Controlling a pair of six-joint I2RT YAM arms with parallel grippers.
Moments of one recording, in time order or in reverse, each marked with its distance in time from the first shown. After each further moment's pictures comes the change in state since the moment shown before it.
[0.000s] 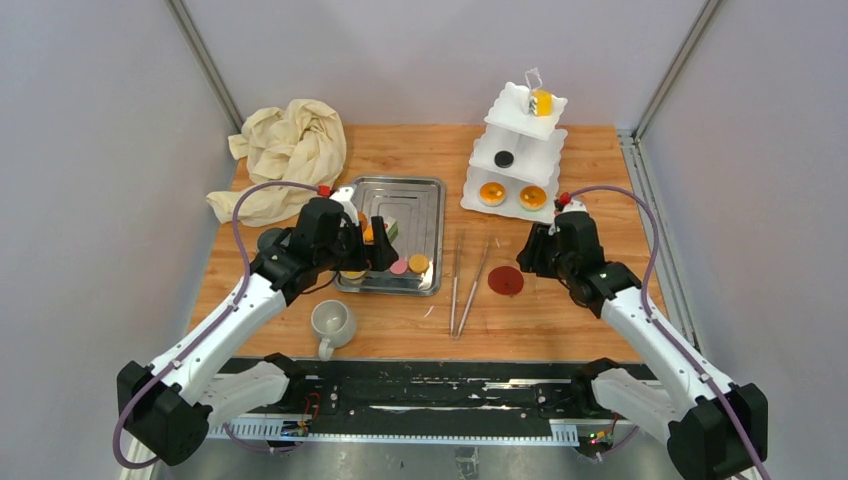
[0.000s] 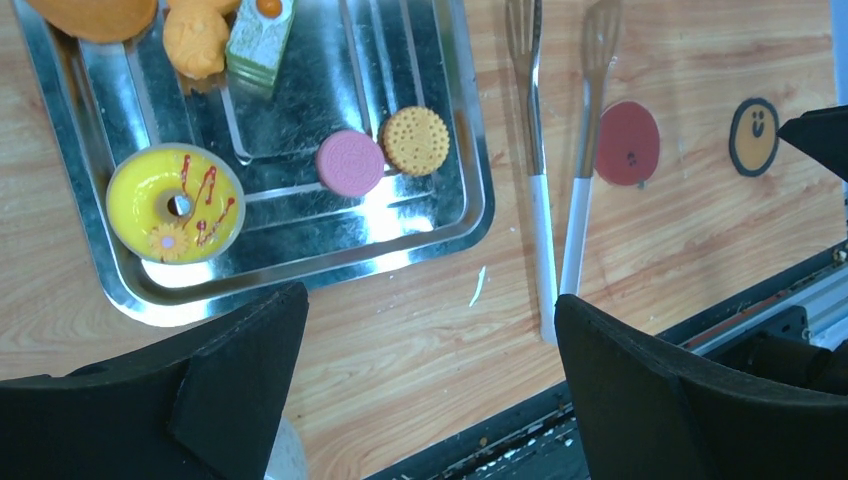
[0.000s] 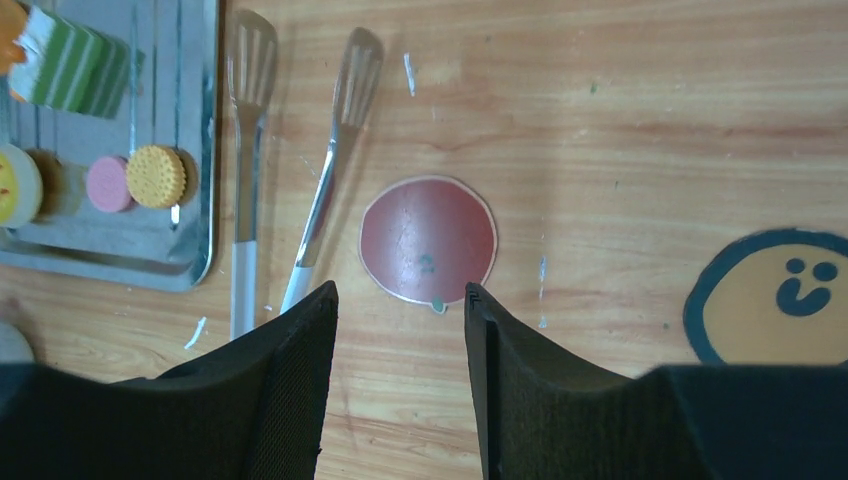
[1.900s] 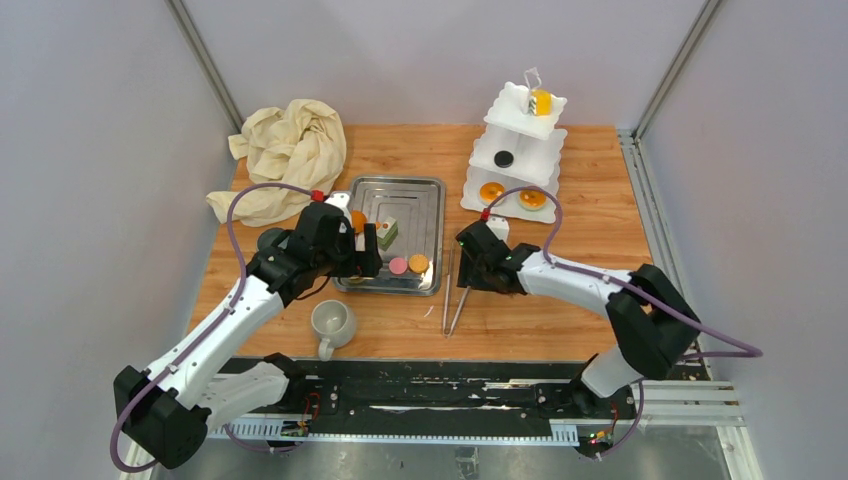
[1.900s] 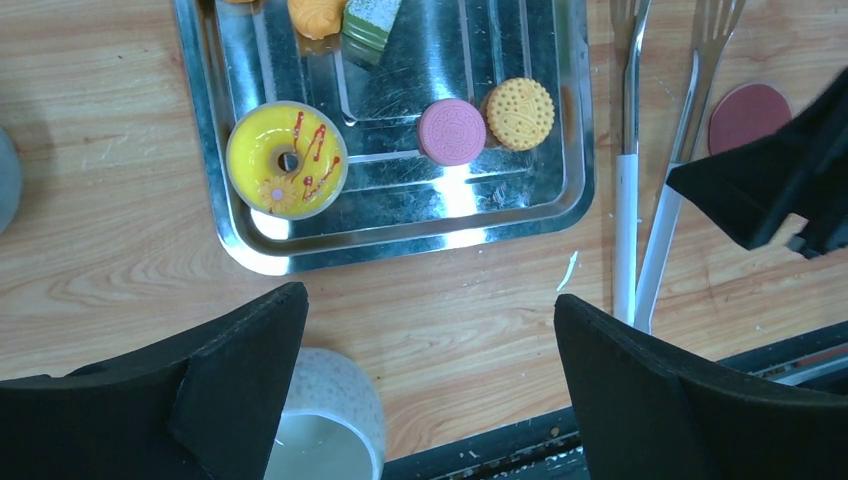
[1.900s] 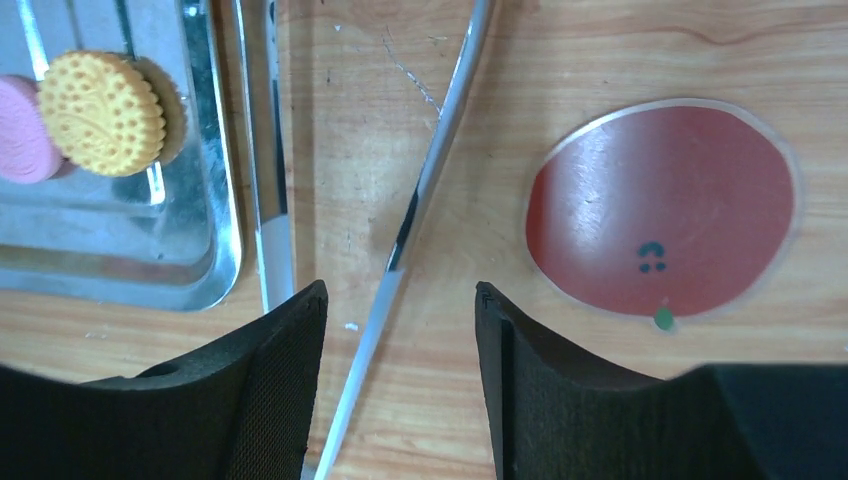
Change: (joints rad) left arm 0.000 -0.024 -0.003 -0.135 -0.158 0.063; right arm 0.417 0.529 0.139 0.047 0.211 0.350
